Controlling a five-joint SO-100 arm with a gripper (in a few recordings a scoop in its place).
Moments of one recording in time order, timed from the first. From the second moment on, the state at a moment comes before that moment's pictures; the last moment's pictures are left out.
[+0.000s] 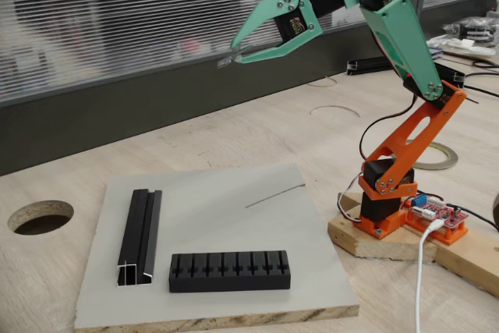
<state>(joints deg) -23.1 120.8 65.9 78.7 113.6</state>
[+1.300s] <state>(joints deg) -10.4 118.0 74.2 78.7 113.3</state>
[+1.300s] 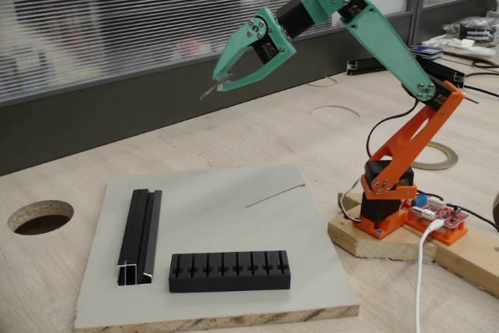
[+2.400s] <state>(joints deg) -9.1 118.0 81.9 78.7 113.6</state>
